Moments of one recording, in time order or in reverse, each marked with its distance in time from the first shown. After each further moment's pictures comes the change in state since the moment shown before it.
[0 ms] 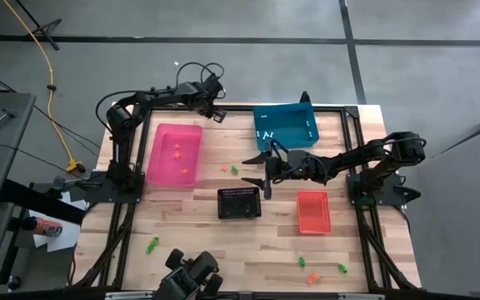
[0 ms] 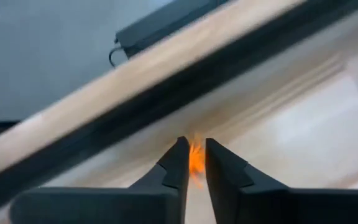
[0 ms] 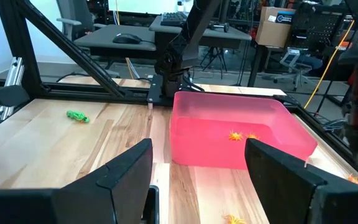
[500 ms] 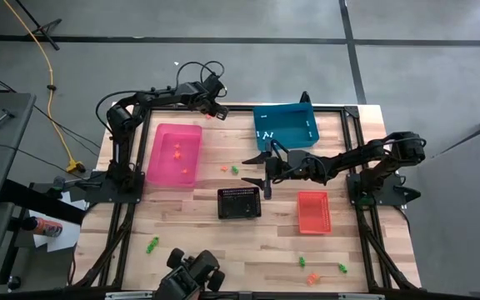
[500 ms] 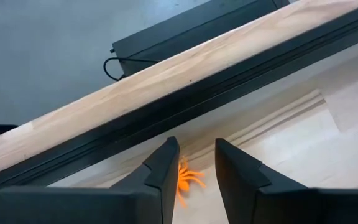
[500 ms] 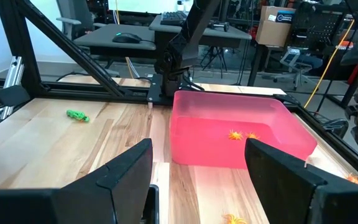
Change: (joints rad) left arm 0.001 0.000 0.000 0.061 0.002 -0.082; right arm 0.000 0.000 0.000 -0.003 0.000 0.000
